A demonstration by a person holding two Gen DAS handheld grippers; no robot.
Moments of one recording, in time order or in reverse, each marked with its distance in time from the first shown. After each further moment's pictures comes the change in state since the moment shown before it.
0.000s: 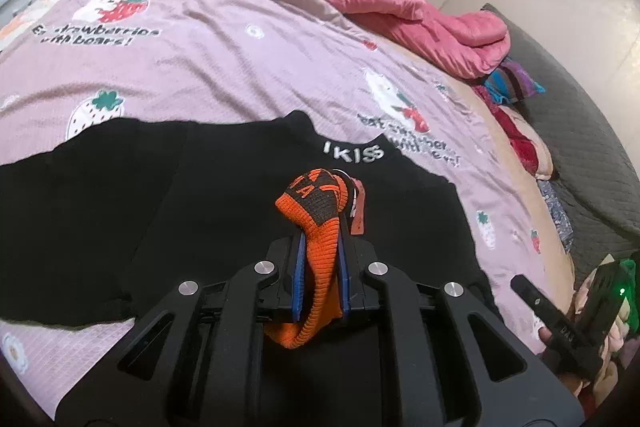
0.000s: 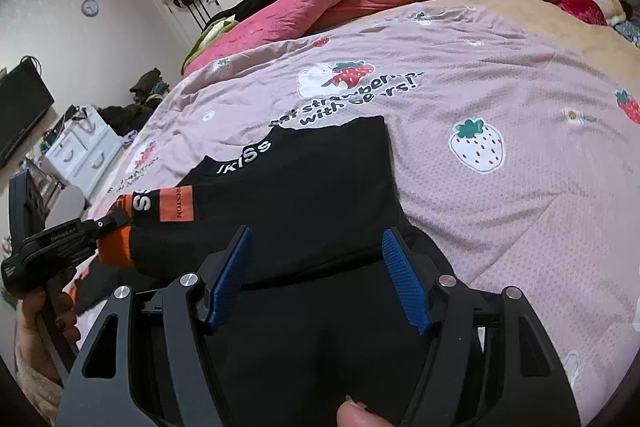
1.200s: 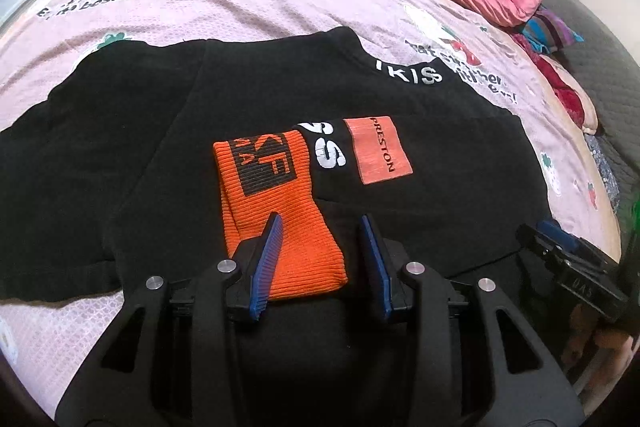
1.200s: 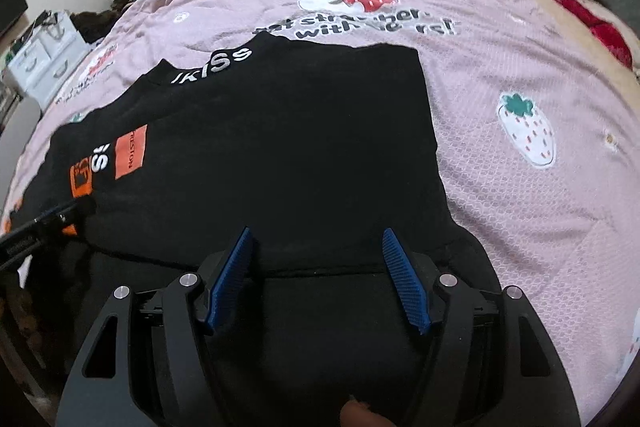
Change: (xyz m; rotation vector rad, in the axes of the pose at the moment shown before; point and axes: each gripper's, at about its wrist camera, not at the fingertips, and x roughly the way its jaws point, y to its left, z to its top) left arm 0.043 0.017 -0.041 0.072 0.121 0.161; right arm 0.084 0.024 -0.014 -0.198 0.228 -0.150
